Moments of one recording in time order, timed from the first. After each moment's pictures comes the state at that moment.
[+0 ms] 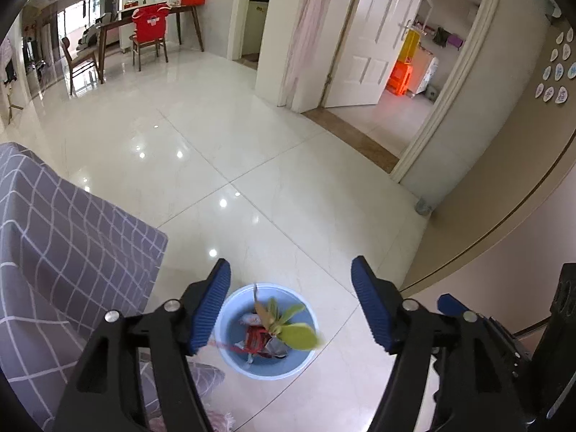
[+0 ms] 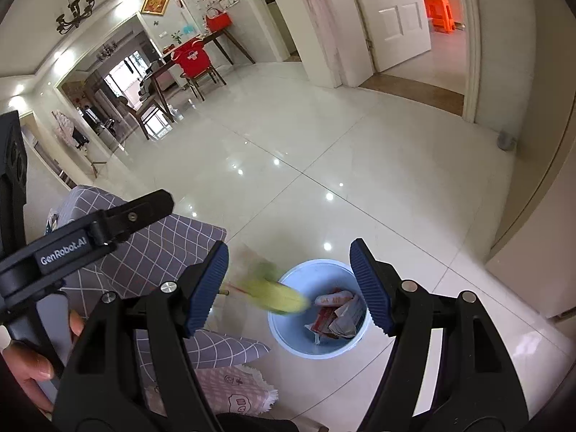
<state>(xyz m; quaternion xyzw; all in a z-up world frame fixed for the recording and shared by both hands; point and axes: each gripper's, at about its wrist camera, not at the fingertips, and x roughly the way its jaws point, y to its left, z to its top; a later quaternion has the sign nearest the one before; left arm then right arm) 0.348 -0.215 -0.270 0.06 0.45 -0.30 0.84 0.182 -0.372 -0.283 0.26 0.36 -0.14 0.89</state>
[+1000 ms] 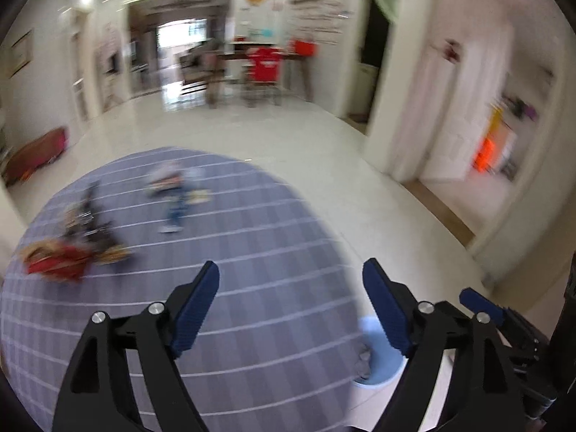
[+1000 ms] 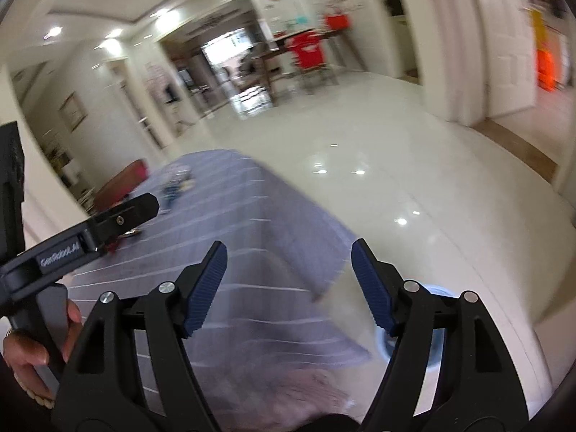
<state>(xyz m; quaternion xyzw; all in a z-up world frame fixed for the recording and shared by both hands) 0.339 0.065 -0.145 -0.01 0.37 -0.11 0.92 0.262 -0.146 -0.180 0.17 0.33 0.08 0.93</state>
